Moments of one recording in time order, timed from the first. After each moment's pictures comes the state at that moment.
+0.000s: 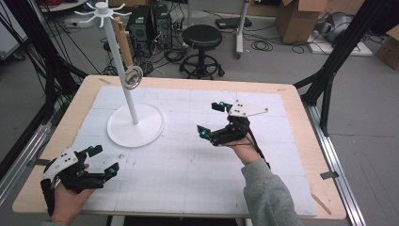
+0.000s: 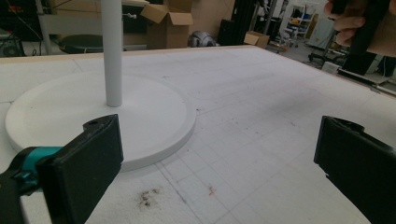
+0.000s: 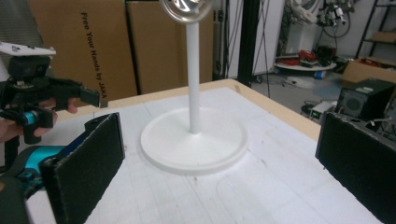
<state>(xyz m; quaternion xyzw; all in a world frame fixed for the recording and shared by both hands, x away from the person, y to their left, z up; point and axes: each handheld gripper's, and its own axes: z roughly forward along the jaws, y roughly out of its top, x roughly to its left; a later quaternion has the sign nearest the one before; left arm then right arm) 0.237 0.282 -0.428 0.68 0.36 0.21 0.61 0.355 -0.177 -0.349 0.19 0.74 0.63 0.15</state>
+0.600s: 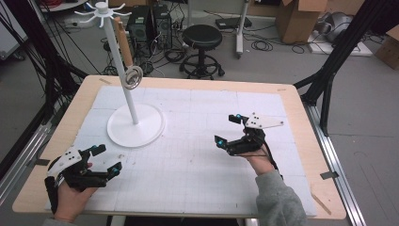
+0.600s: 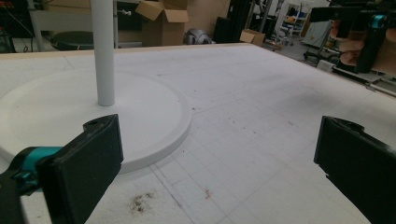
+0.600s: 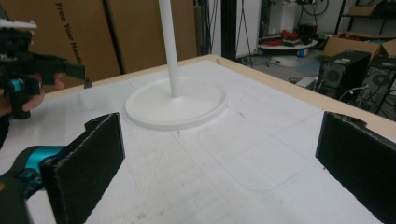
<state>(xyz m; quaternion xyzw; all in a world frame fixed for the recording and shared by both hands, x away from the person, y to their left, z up) 0.243 0.278 -0.430 0.68 0.36 0.20 0.61 0.340 -0.224 -0.382 0.24 0.74 0.61 0.15</state>
